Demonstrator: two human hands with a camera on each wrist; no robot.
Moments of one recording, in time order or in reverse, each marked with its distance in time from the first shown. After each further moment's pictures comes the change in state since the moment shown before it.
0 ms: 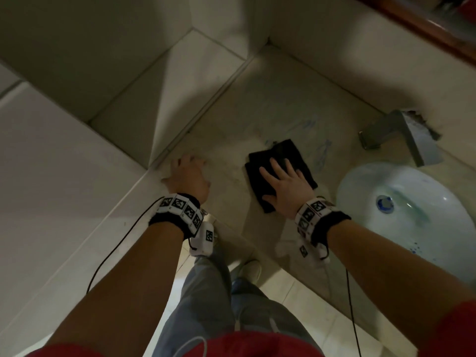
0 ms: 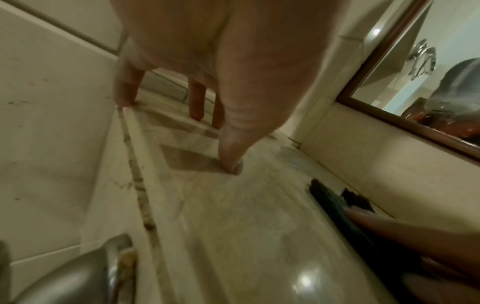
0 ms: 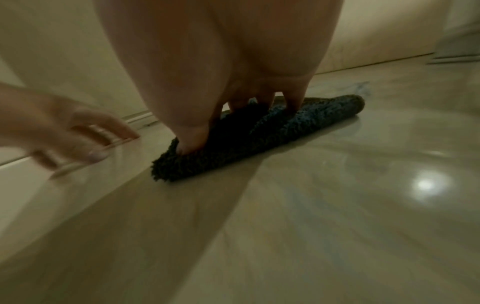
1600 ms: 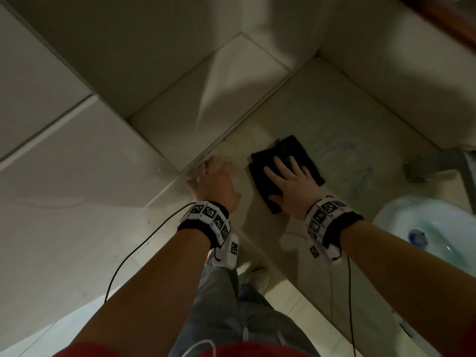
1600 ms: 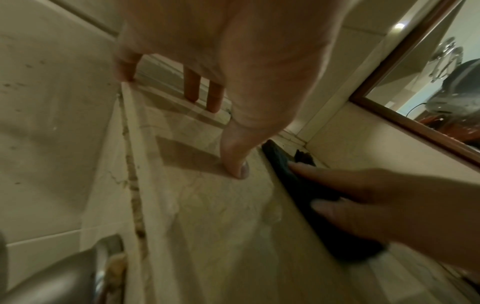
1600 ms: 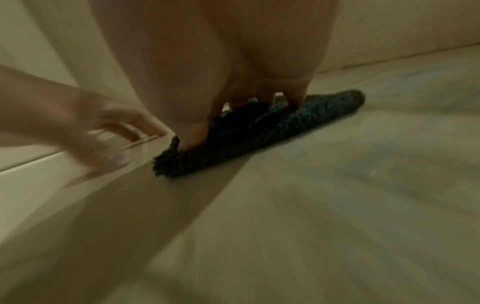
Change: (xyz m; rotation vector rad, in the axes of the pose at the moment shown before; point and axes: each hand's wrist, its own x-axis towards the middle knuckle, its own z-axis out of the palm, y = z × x) left_hand 0.013 -0.008 0.001 0.046 0.023 -0.044; right_hand 0.053 -0.045 -0.034 -0.108 -0.010 -0.148
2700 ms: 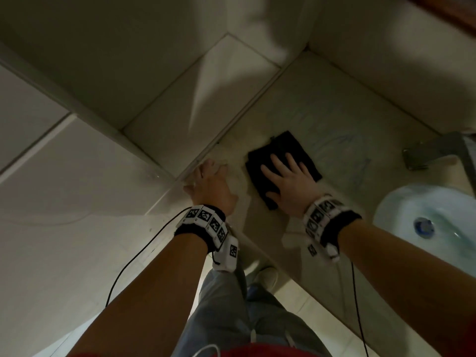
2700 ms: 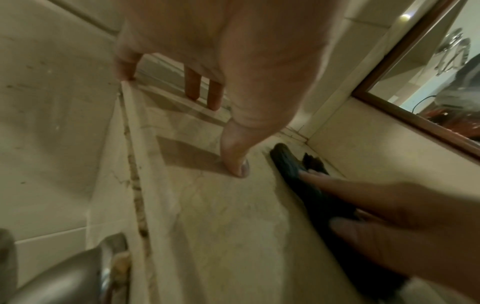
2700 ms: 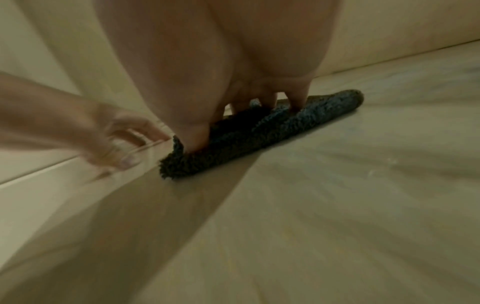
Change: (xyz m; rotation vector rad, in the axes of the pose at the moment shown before) left_hand 0.000 0.000 0.001 -0.018 0.002 -0.005; right_hand -0.002 0.000 0.004 0.043 0.086 0.018
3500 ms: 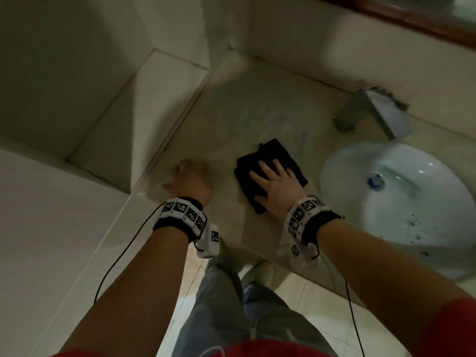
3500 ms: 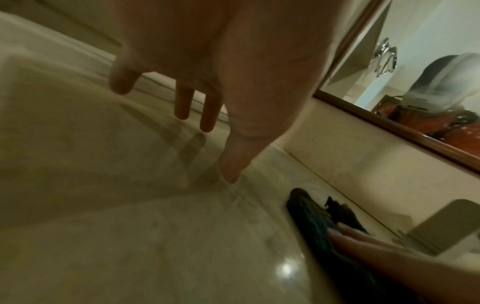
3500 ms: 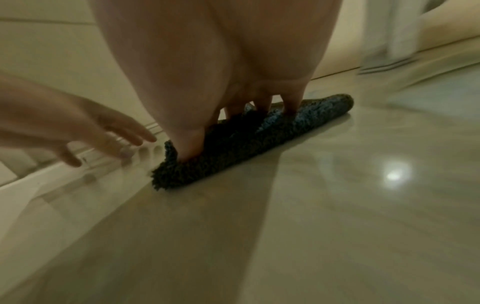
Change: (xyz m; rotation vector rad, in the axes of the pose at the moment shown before) left_hand -0.012 0.059 -0.005 0.128 -0.078 0.109; right_hand -0.076 0.048 0.042 0.147 0.031 0.177
